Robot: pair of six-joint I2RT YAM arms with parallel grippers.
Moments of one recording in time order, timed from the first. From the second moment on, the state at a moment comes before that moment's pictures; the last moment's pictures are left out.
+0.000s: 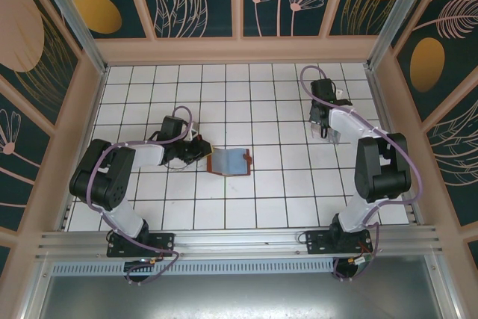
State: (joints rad) left arm -0.32 1.69 0.69 0.10 0.64 -0.75; right arm 0.19 1.68 1.14 -0.49 0.38 0.41
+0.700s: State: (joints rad) left arm -0.32 1.69 0.70 0.07 0.64 -0.71; right arm 0.27 1.41 1.04 -0.35 0.18 0.36
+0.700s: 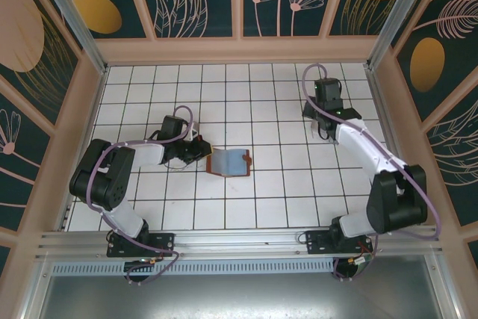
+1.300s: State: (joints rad) left arm -0.32 1.69 0.67 0.09 0.65 -0.72; right arm 0.77 1.54 0.96 -0.13 -0.37 0.46
